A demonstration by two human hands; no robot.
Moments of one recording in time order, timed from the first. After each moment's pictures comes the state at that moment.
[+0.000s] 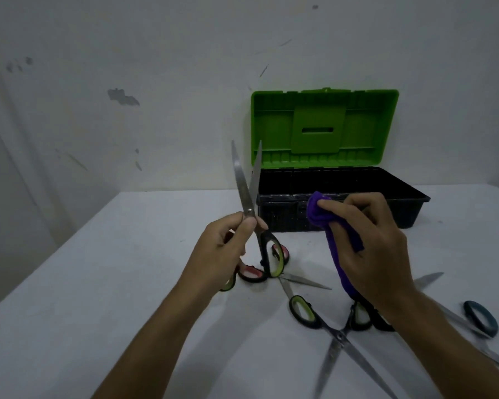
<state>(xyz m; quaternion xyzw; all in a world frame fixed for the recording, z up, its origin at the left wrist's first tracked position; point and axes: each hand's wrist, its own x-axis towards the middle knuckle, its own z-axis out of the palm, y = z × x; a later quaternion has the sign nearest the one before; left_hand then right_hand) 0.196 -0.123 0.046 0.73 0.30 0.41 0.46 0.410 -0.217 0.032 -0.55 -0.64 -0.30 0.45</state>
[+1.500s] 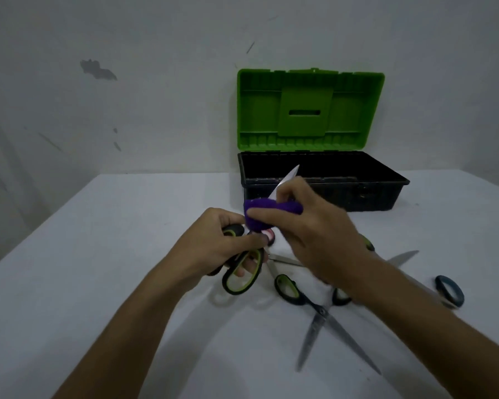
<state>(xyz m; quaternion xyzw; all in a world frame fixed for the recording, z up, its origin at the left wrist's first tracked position) 0.193 -0.133 0.058 0.75 0.30 0.25 0.53 0.380 -0.205 0.044 -0.52 -0.75 -0.30 0.27</state>
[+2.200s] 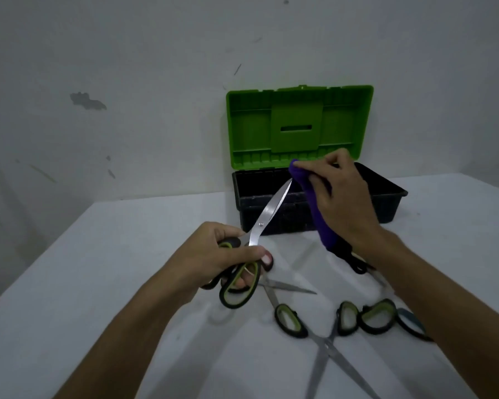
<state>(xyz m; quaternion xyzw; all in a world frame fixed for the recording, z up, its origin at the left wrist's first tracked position) 0.208 -0.105 0.071 0.75 0.29 0.22 0.55 0.451 -0.156 0.075 -0.65 -0.58 -0.20 0.44</state>
